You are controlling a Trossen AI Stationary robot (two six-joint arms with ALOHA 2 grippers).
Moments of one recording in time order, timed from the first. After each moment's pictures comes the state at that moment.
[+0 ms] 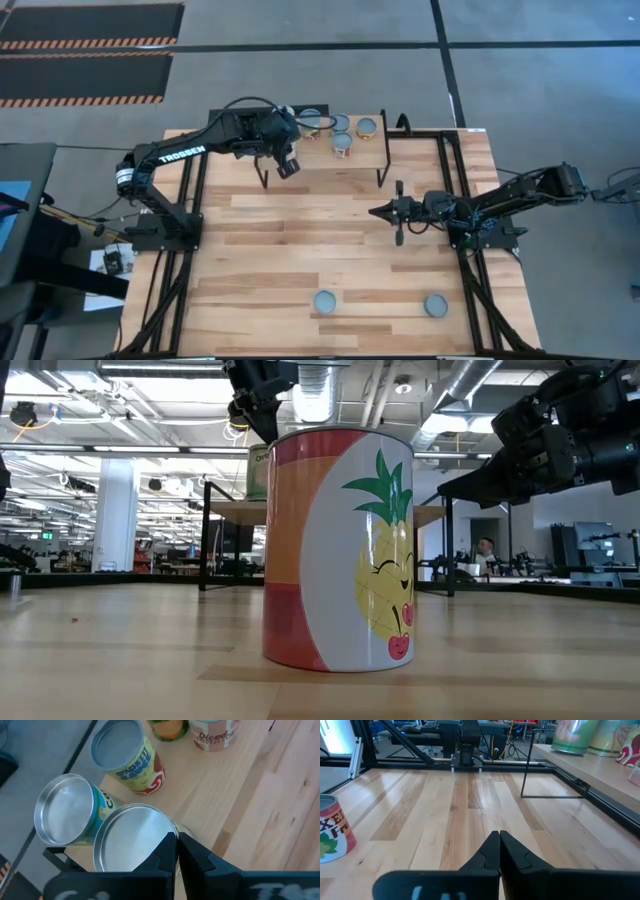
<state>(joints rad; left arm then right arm) 0.34 1.59 1.63 -1.03 -0.34 0.00 -0.01 1.12 0.10 0.88 0.08 -0.04</state>
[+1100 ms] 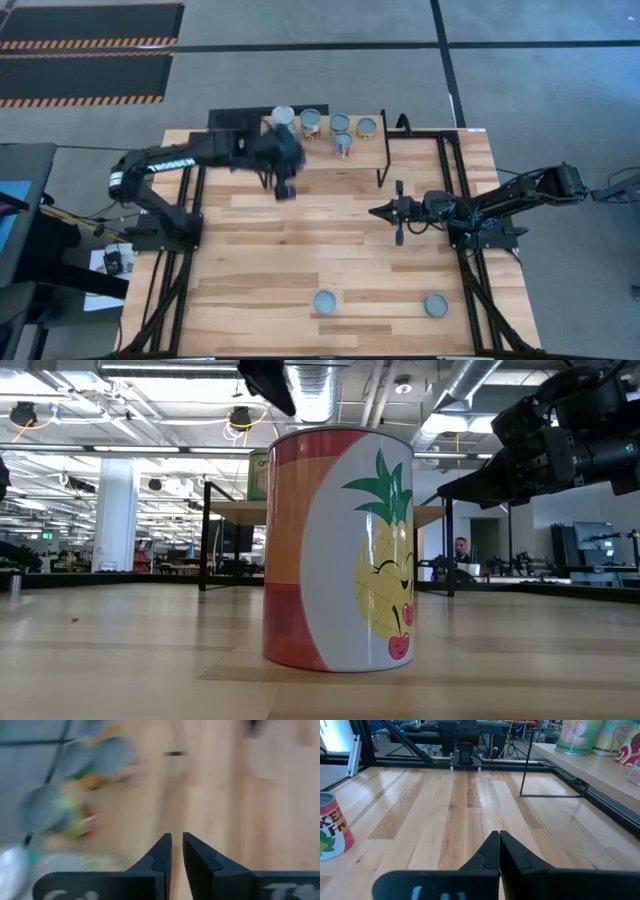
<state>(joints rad) 0.17 1.53 1.63 -0.98 -0.18 0.15 -0.02 1.12 0.10 0.87 0.08 -0.04</state>
